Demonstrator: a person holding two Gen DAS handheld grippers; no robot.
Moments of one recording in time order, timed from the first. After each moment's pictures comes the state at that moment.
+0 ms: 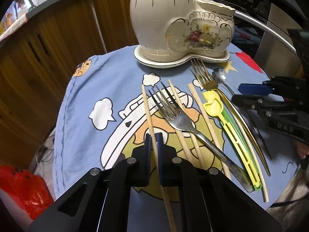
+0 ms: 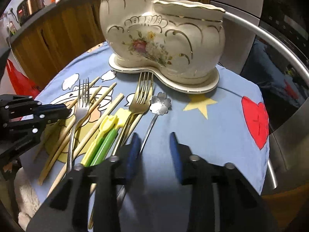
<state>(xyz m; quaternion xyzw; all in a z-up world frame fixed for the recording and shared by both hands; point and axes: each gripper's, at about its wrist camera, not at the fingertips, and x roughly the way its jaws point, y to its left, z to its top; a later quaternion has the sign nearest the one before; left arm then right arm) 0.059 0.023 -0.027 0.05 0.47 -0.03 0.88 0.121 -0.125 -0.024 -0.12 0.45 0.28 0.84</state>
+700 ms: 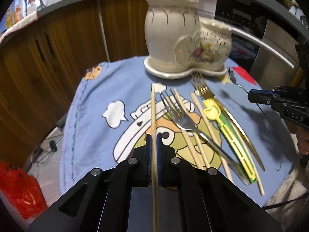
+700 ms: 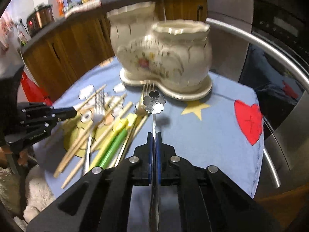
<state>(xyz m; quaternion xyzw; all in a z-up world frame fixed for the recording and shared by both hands) 0.030 0.041 -0.011 0.01 0.41 -0.03 0.91 0.090 -0.167 0.006 -0.06 0.38 0.33 0.86</state>
